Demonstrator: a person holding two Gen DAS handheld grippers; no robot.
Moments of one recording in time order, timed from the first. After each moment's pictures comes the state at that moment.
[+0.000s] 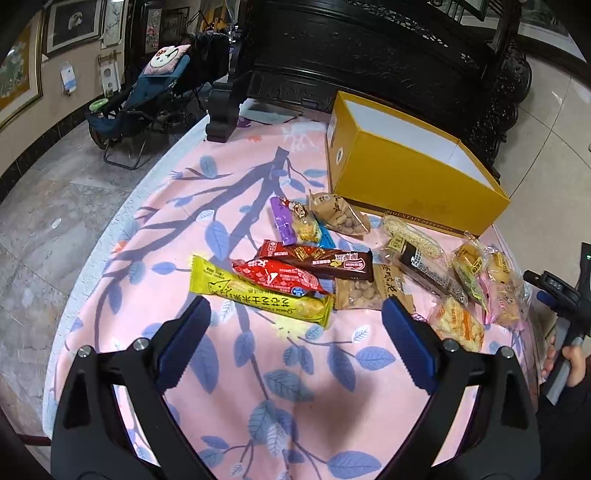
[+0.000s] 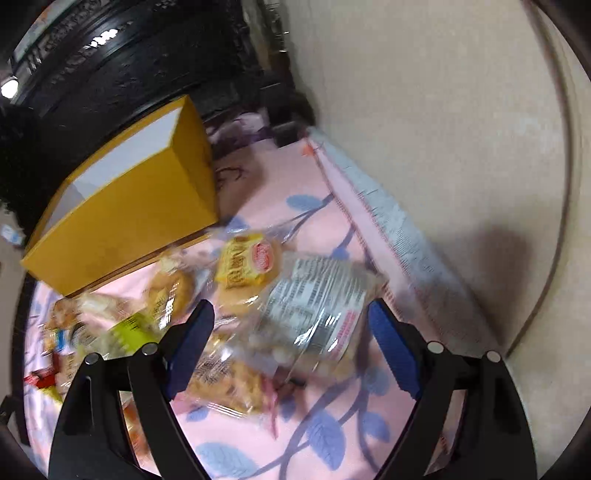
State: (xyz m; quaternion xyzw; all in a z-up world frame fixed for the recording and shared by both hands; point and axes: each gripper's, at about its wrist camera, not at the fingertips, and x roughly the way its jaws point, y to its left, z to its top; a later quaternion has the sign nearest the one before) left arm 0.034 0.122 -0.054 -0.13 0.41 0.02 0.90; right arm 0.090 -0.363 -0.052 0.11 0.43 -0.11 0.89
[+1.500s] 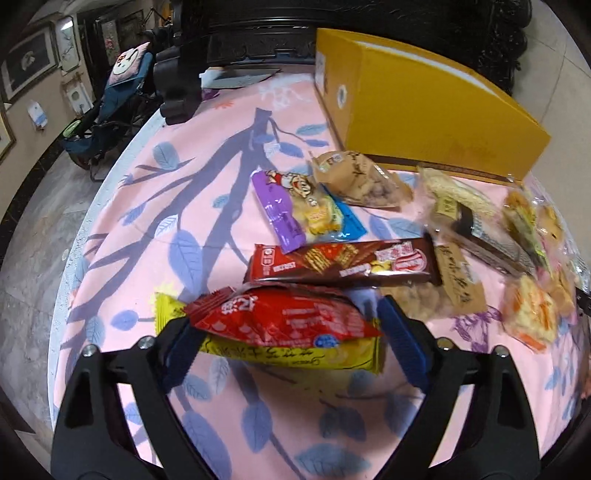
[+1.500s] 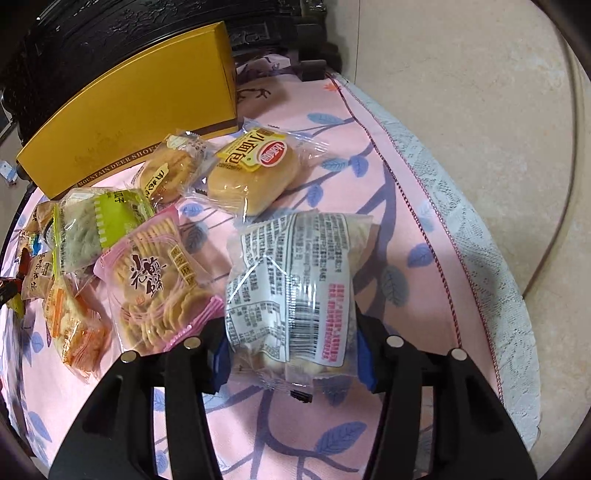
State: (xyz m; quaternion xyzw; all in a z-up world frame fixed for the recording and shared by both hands) left arm 0.112 0.114 -0.115 -0.02 0.47 0.00 0.88; right arm 0.042 -0.334 -0.096 0.04 0.49 -0.06 0.87
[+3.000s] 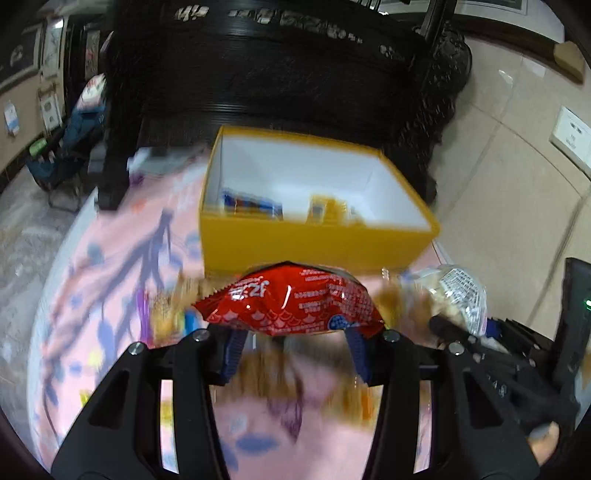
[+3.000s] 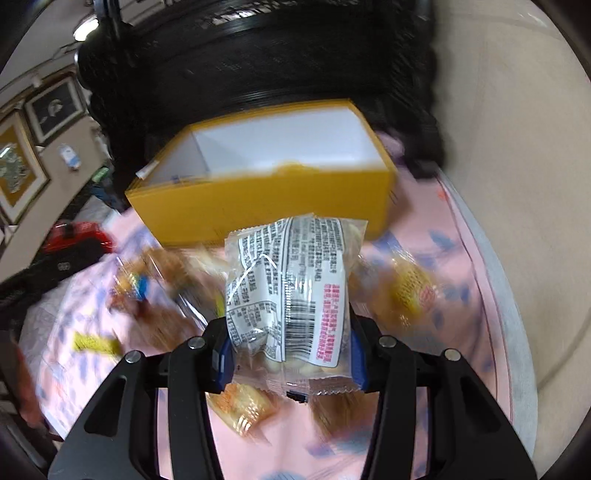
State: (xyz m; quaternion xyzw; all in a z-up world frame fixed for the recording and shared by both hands) left arm 0.141 0.015 0.019 -0.08 0.38 -0.08 0.92; right arm 0.103 -0.224 0.020 0.01 0.41 0.09 0.91
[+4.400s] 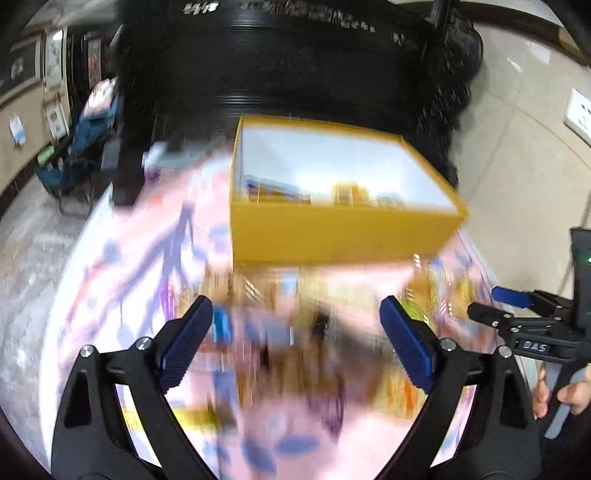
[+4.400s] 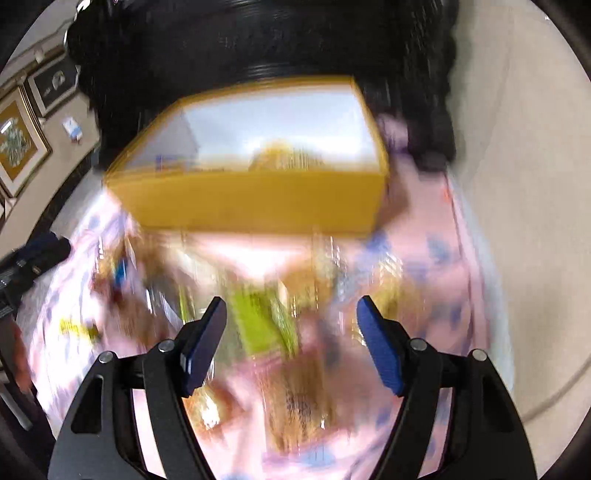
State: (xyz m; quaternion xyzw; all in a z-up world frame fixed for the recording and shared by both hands) left arm 0.114 0.042 -0.025 -0.07 0.40 -0.07 0.91; right arm 0.090 -0.269 -0.035 -0.01 0.49 0.09 0.87
